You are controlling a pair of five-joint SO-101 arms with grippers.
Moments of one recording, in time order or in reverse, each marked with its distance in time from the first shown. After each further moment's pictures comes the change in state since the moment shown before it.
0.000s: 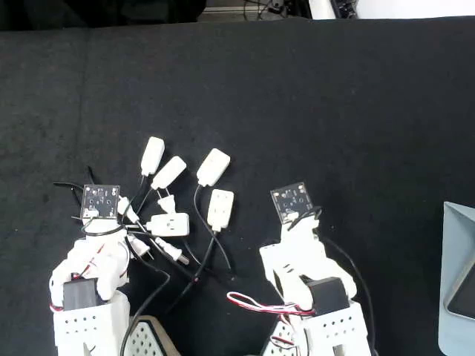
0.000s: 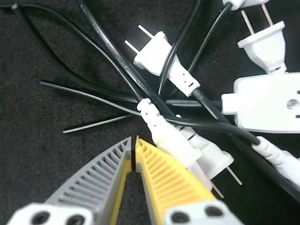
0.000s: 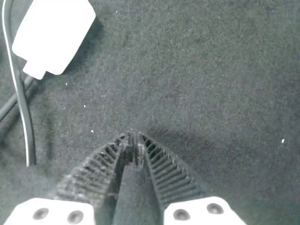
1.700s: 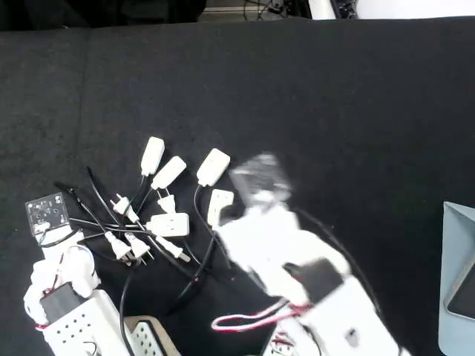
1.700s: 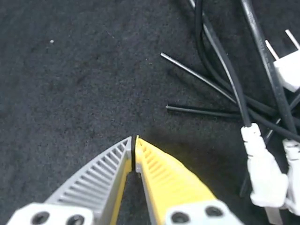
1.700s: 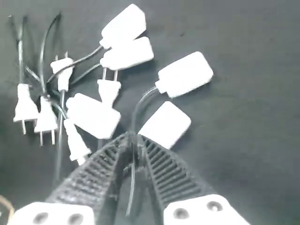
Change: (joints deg) left arm -25.9 0.0 -0.3 -0.9 -5.0; right arm -22.3 32.9 -28.2 -18.2 -4.6
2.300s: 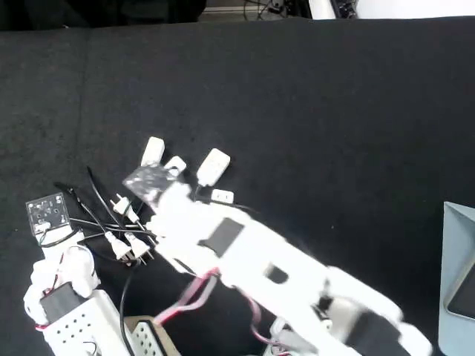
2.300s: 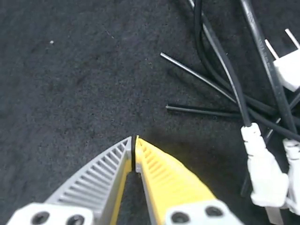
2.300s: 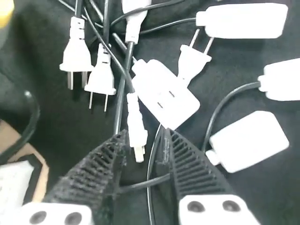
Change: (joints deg) left arm -0.1 0.0 0.0 0.0 -0.4; right arm -16.9 47.2 -22.3 -4.3 -0.1
